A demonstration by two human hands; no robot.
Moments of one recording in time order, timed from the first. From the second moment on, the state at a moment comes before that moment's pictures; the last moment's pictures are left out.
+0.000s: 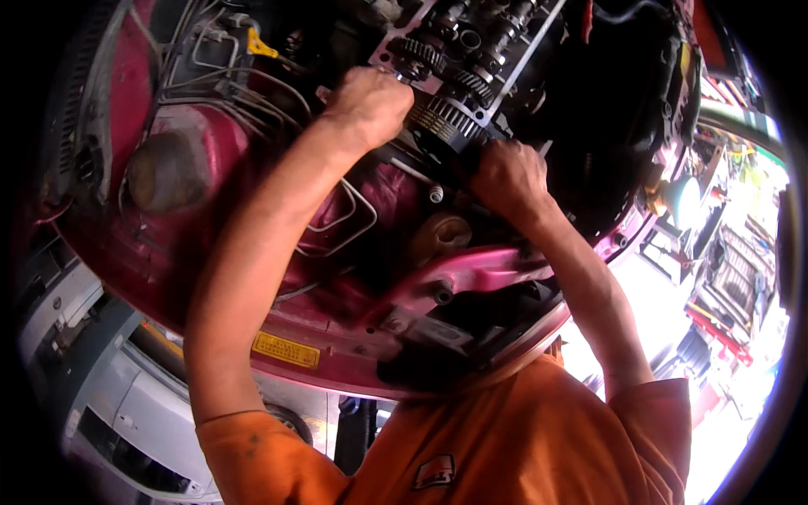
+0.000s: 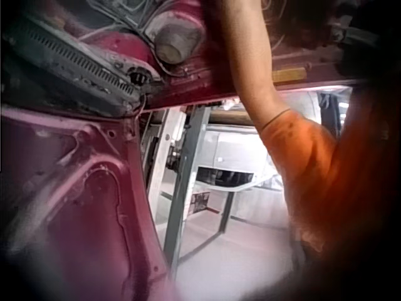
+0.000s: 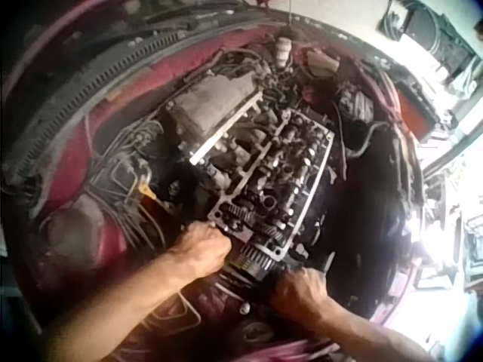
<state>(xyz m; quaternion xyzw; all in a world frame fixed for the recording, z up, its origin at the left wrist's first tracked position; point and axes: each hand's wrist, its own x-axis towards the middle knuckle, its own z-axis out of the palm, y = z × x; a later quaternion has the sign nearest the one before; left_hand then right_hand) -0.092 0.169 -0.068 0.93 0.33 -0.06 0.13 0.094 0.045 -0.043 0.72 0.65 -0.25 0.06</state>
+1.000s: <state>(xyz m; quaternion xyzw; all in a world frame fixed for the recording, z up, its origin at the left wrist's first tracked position) -0.084 0.147 -0.059 0.93 0.29 -0.10 0.18 0.122 0.036 -0.045 0.61 0.76 -0.20 0.05</state>
